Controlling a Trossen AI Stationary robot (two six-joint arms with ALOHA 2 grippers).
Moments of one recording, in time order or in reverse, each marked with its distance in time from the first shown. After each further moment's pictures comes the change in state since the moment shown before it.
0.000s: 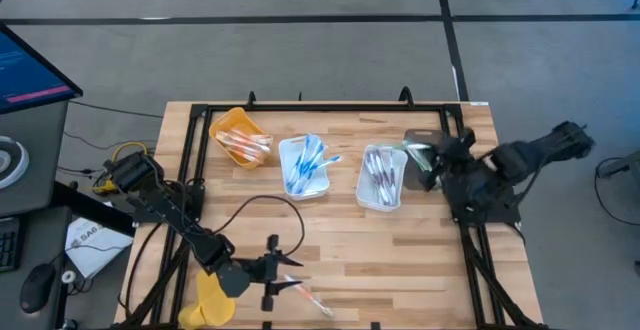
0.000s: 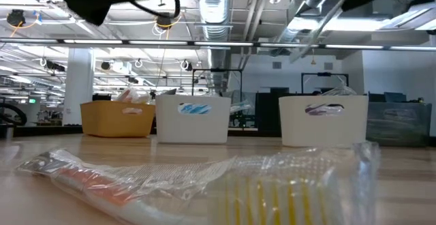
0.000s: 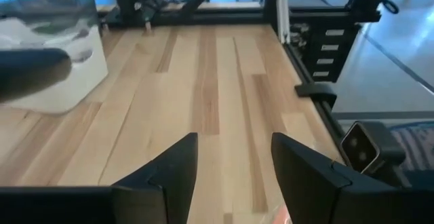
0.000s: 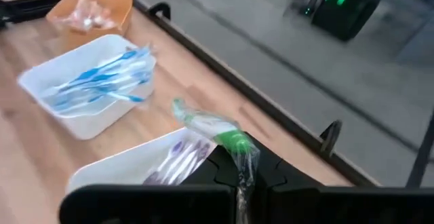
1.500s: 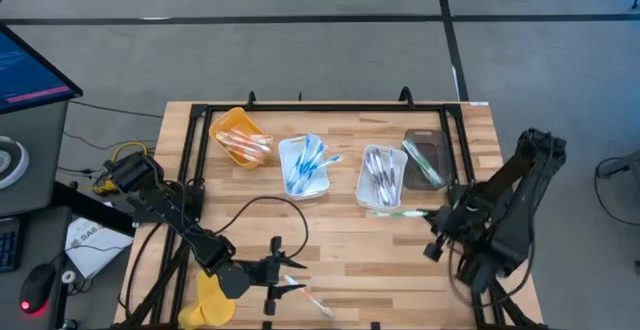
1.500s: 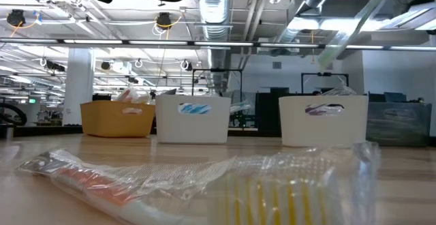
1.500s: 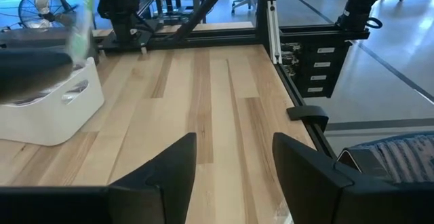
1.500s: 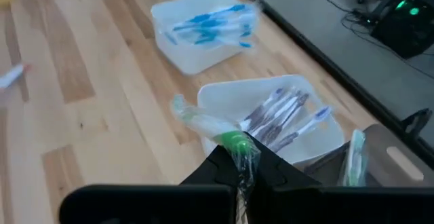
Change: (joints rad) left arm -0.001 0.002 0.063 0.003 0.000 0.068; right arm 0.606 0.463 0.114 -0.327 -0.026 0.748
